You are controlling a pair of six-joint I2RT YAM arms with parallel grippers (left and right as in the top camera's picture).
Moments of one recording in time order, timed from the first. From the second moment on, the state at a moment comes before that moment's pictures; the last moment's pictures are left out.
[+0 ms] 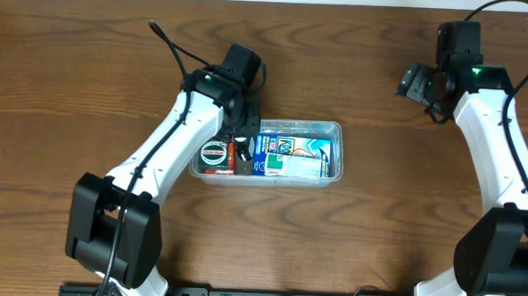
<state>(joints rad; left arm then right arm) -0.41 1.79 1.42 -0.95 0.04 -0.48 0.00 1.75 1.48 -0.85 0.16 0.43</state>
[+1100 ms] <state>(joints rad) -0.41 1.79 1.33 -0.88 0.05 -0.49 0.00 1.75 1.48 -0.85 0.16 0.43</state>
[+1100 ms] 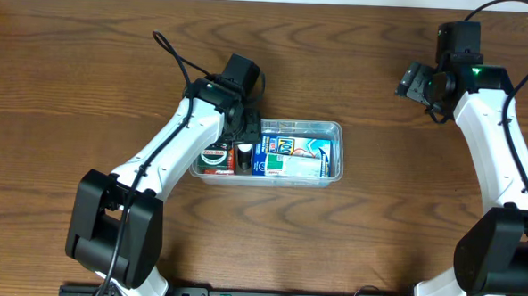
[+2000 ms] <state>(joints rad) -0.41 1.34 1.48 -1.13 -0.19 -0.40 0.00 1.75 1.48 -0.75 0.16 0.42</state>
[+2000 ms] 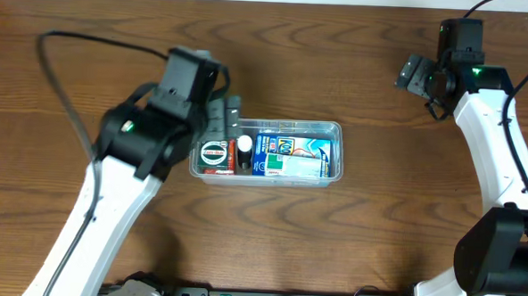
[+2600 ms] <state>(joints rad) -0.41 1.25 1.48 -1.31 -0.40 -0.38 -0.06 1.75 1.48 -0.58 0.41 0.42</state>
